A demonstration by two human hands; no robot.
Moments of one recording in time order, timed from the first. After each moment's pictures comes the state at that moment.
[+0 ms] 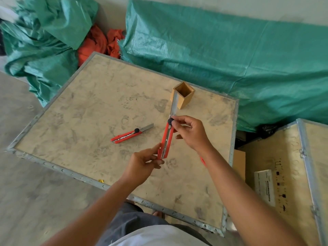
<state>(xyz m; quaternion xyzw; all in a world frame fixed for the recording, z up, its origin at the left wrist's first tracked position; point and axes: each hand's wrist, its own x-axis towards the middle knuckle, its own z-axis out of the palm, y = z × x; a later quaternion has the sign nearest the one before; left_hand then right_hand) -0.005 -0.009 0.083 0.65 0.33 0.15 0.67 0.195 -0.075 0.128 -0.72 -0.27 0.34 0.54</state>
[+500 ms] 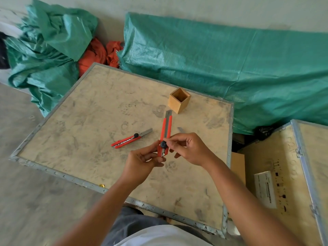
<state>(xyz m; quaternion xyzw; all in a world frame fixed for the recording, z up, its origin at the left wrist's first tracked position) -0.003 -0.015 0.131 0.57 0.31 0.18 0.73 0.173 -0.114 0.151 -0.70 -0.37 0.40 0.47</state>
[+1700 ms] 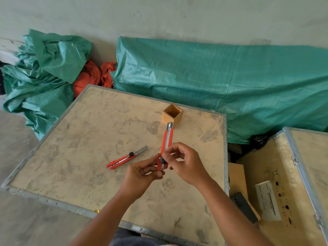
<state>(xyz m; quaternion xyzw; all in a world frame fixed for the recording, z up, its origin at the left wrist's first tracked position) 0.022 -0.003 0.142 0.62 0.29 0.16 0.71 0.169 -0.114 0.157 -0.73 -0.34 0.27 0.53</state>
